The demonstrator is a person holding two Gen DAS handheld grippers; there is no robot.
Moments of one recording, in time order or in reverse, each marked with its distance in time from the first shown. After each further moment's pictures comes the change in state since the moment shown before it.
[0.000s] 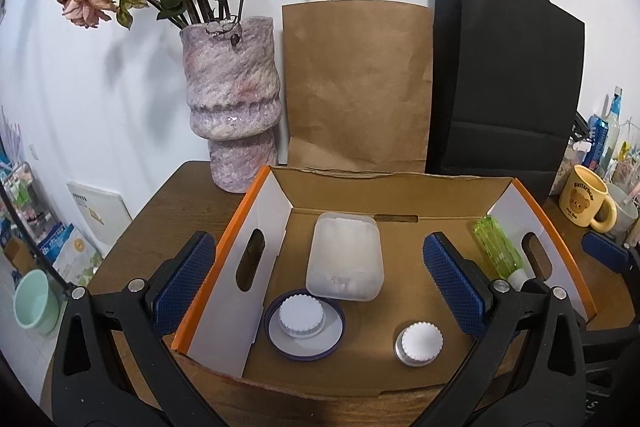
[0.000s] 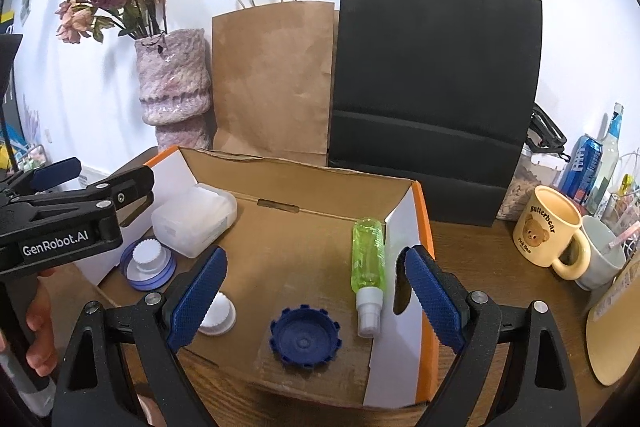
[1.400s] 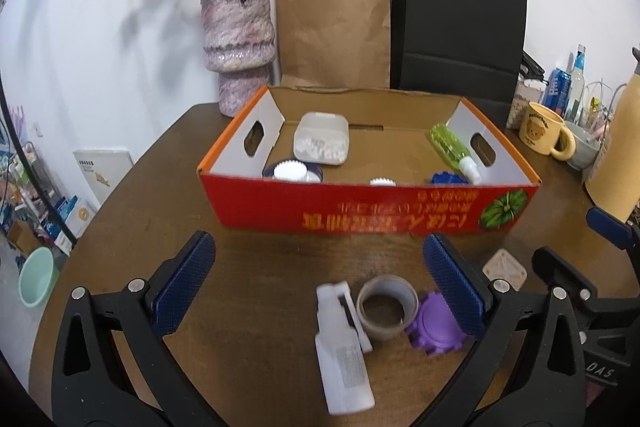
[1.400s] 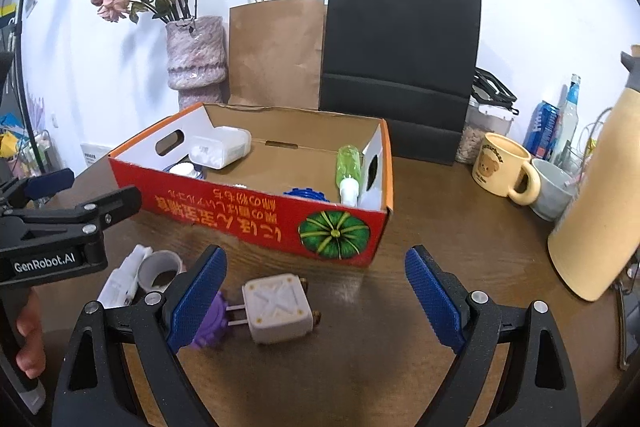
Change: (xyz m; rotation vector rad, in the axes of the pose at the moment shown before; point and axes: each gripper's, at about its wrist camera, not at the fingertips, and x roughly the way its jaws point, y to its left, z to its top) left arm -0.095 -0.004 -0.089 0.019 0.101 -0.037; right arm -0.104 0.001 -0.082 0.013 0.027 -0.026
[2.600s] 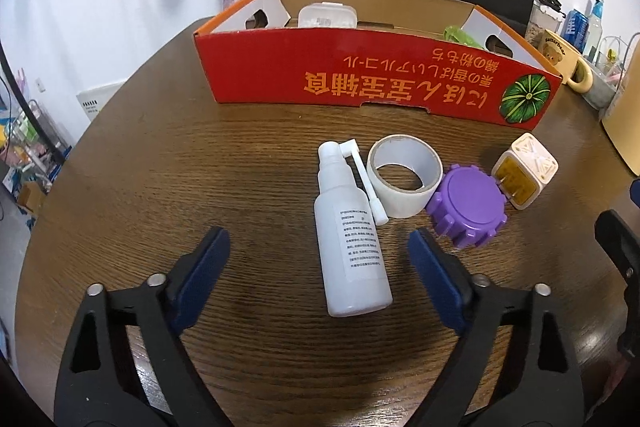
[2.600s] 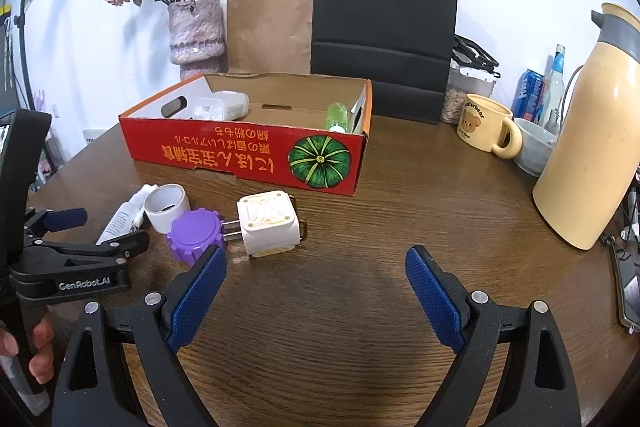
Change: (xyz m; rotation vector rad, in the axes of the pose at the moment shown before) left arm 0.021 -0.004 -0.059 -0.020 0.256 0.036; right arm -0.026 -0.010 -0.044 0.013 0.067 -0.002
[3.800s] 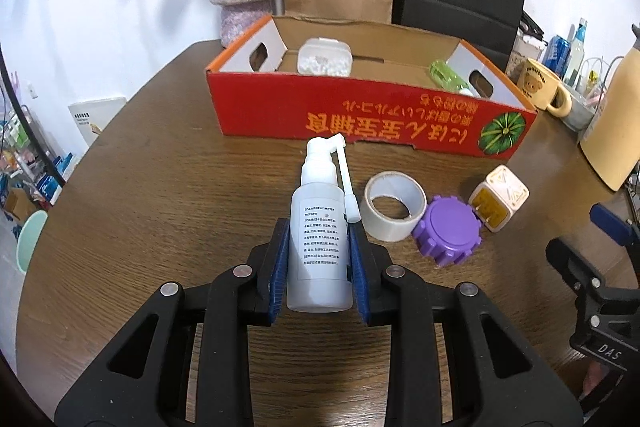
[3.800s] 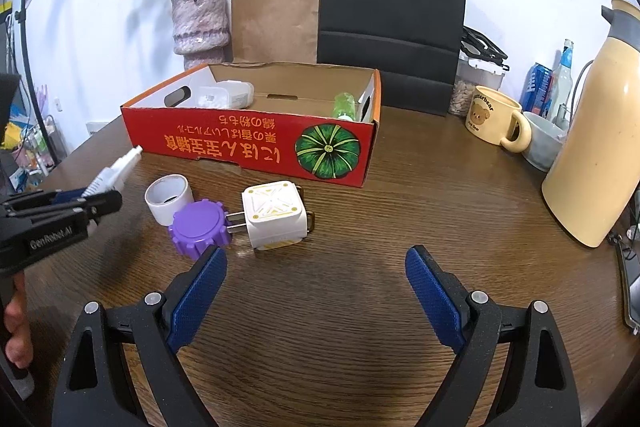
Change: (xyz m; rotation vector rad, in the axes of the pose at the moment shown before) left arm -0.028 0.014 0.010 -0.009 -0.092 -0.061; right arm 0.009 0.005 -0.003 -0.008 0.031 0.021
